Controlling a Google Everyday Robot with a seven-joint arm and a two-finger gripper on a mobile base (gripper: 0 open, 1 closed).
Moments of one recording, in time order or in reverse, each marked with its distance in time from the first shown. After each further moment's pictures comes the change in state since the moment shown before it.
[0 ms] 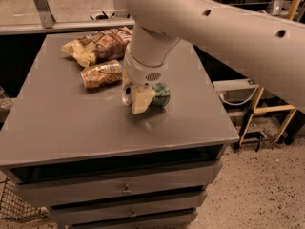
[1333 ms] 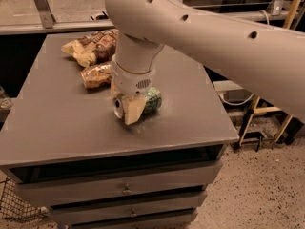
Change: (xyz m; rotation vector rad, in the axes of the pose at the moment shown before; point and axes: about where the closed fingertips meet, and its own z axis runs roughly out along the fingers) arm -0.028 0.018 0.019 -0.116 -0.024 -0.156
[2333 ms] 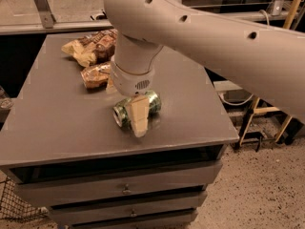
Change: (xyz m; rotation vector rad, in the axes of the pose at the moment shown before) arm -0.002 0.000 0.000 0.000 0.002 -0.005
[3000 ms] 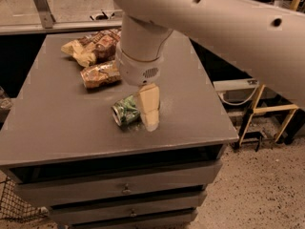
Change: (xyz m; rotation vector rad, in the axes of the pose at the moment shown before) arm 0.007 0.006 -0.036 0.014 0.034 -0.002
